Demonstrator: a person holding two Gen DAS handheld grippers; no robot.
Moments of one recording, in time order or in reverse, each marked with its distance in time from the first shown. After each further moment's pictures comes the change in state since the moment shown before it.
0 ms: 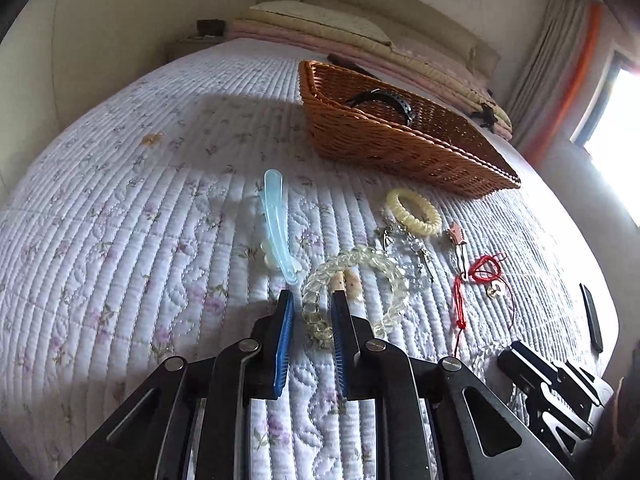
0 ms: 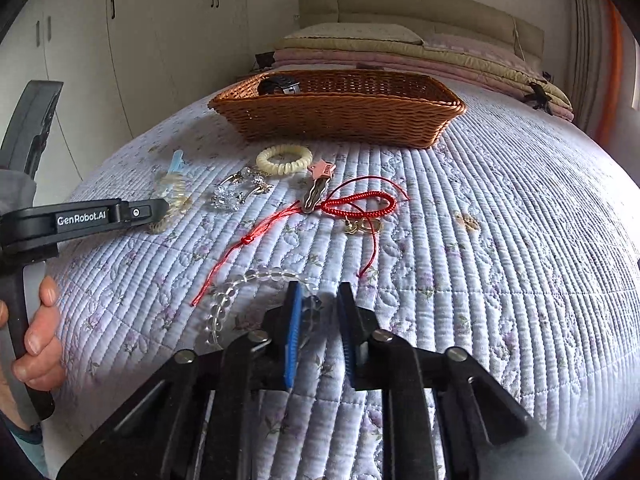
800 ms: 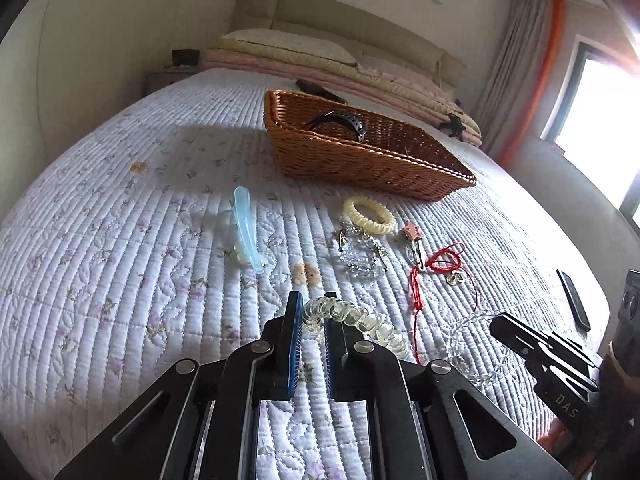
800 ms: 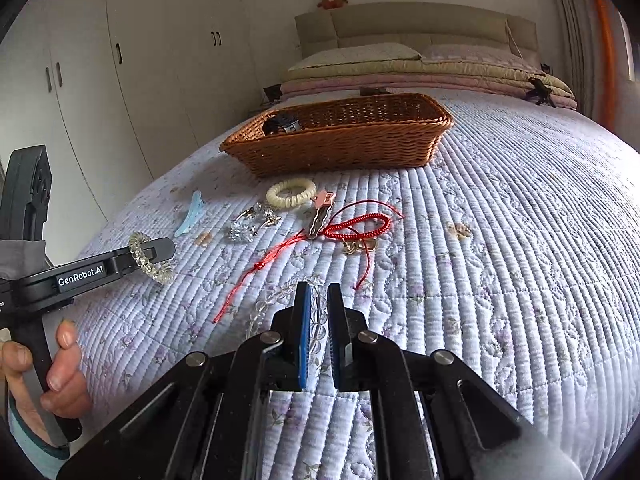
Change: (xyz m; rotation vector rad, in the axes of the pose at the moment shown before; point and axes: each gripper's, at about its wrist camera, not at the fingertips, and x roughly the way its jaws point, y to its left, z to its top) left arm -0.031 -0.014 -0.018 0.075 -0.100 -0.068; right arm -0.025 -0.017 -0.003 0.088 -0.117 0.094
